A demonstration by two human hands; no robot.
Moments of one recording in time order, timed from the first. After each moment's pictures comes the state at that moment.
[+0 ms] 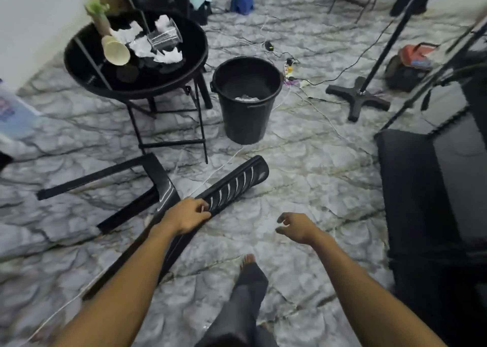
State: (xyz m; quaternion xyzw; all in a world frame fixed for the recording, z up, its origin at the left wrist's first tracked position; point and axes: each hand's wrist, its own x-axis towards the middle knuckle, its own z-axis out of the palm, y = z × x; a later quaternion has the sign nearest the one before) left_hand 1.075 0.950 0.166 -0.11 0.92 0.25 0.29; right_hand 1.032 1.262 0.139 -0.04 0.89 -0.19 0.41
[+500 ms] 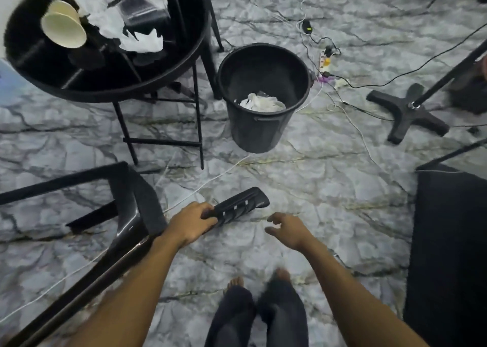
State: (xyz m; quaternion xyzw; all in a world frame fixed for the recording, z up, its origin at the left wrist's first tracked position) left_hand 0.842 0.996 0.059 -0.20 0.88 0.31 0.30; right_hand 0.755 1.256 0.036 -0.11 0.87 -0.22 0.43
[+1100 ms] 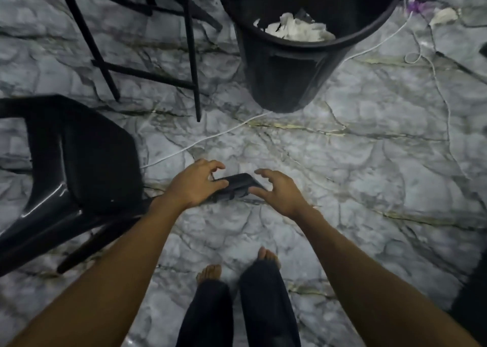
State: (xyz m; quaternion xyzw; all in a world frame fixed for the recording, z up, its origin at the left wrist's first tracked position) left_hand 0.698 1.040 -0.162 -0.28 0.85 0.33 0.29; right_hand 0.593 1.241 -0.214 -0.26 0.82 -0.28 0.43
